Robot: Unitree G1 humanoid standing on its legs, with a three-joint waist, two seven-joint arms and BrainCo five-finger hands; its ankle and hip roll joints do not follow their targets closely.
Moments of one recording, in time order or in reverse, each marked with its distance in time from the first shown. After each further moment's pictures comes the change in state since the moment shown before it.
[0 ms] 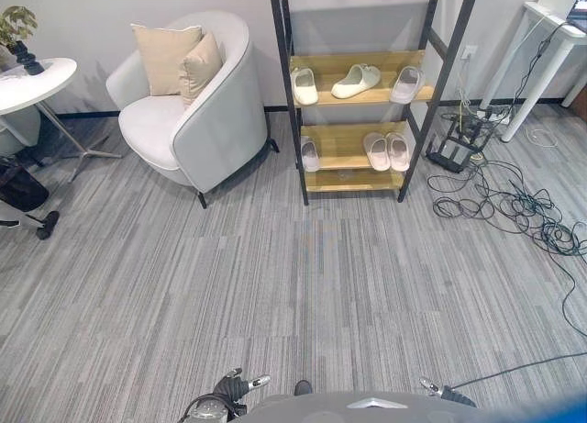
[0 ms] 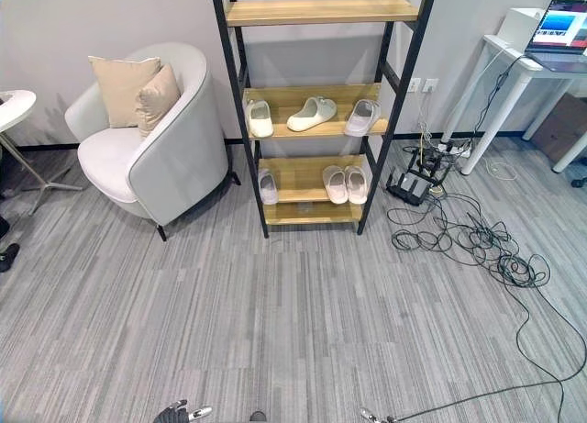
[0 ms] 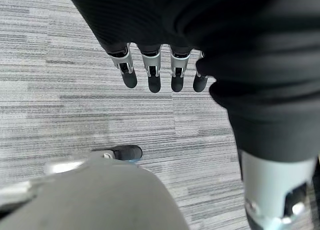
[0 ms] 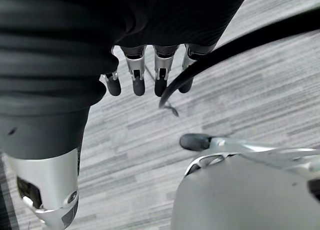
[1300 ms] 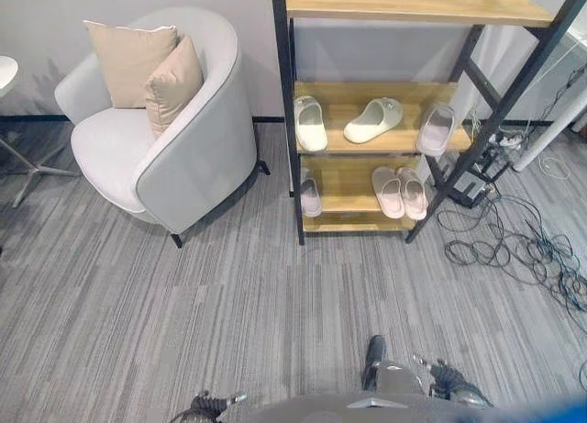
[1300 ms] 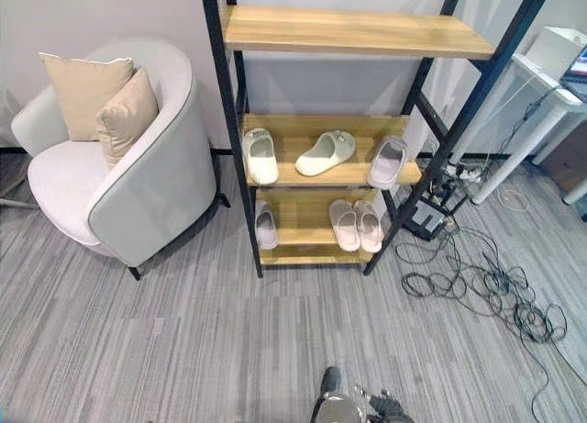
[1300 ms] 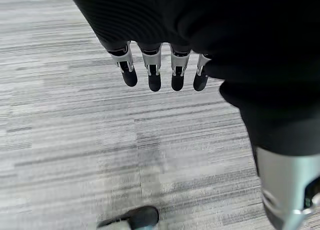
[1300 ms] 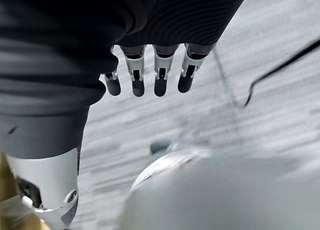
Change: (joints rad) left arm 0.024 0.029 0.001 0.115 0.104 0.051 0.216; right arm -0.041 0.029 -0.004 0.016 -0.074 0.000 -0.122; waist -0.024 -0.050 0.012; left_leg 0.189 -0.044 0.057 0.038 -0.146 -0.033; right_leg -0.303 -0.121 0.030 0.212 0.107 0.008
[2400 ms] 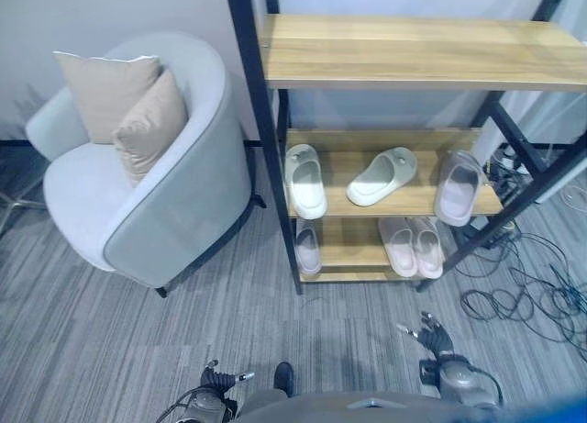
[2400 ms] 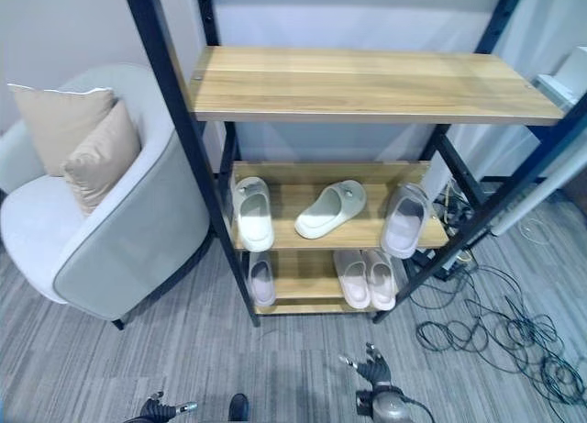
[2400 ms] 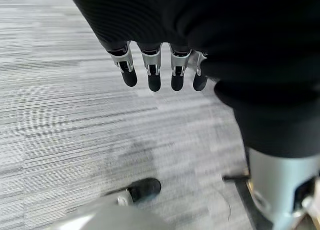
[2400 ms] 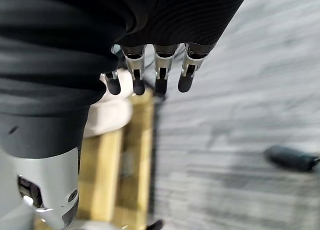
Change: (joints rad) left arm -0.050 0.000 -0.038 -0.116 0.035 -0.016 0.039; right arm 0.042 -0.045 0.202 -0.342 -0.095 -0.105 -0.048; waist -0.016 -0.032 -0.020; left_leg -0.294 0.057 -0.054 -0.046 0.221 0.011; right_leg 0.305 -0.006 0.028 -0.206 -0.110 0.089
